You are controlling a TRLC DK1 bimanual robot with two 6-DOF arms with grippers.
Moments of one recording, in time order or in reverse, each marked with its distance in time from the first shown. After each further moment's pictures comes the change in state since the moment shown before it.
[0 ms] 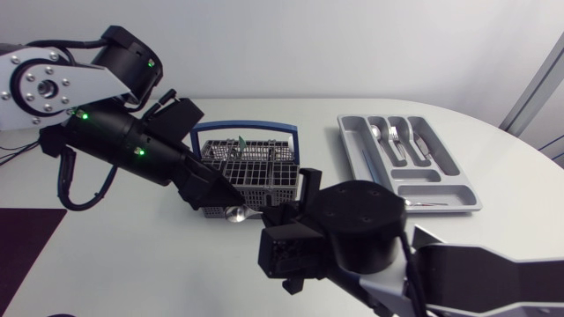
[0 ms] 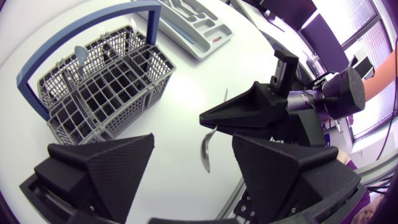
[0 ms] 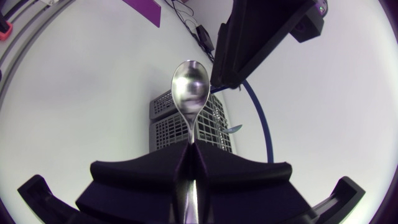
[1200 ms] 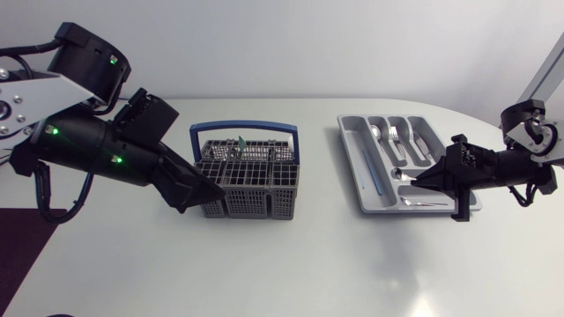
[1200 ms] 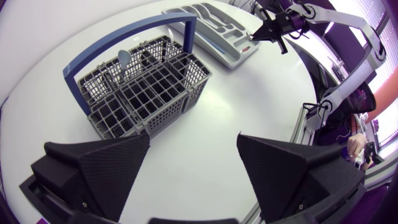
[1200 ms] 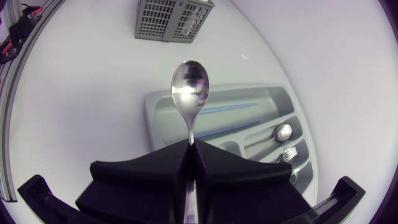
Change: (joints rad) left arm 0.040 -0.125 -0.100 0.101 -0.168 0.005; right arm -1.345 0.253 0.396 -0.917 -0.956 -0.633
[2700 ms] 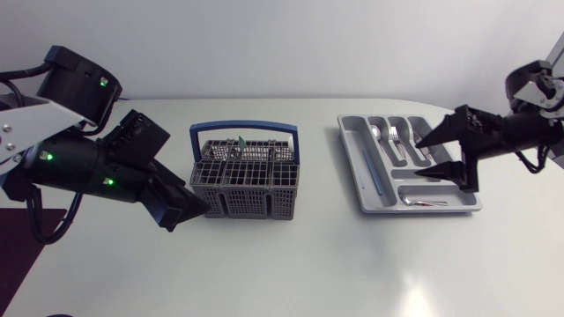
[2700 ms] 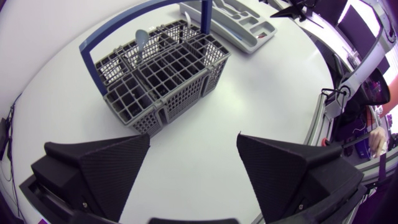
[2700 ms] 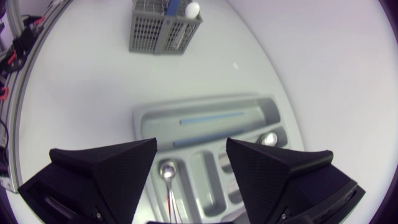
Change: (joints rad) left arm 0.014 -0.072 -0.107 0.019 -0.119 0.052; right arm 0.071 0.003 0.231 -0.214 0.023 0.040
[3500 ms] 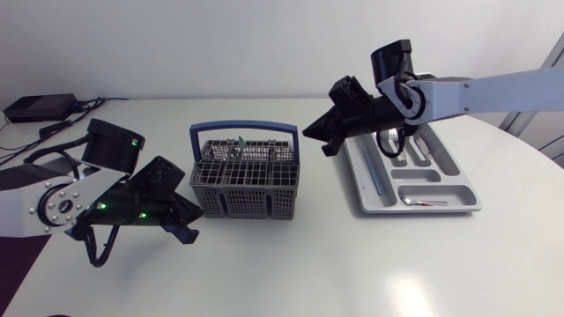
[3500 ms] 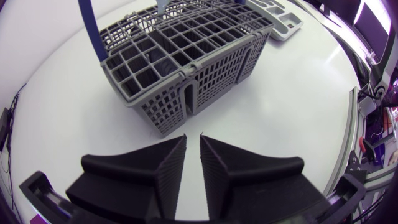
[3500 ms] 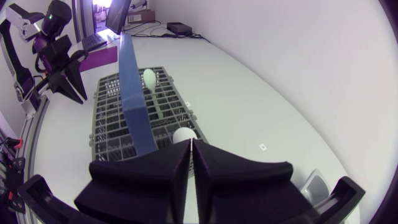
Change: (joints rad) left arm 0.046 0.132 -0.280 0.464 -0.060 0.014; right arm 0.509 0.218 0.108 0.569 0.005 0.953
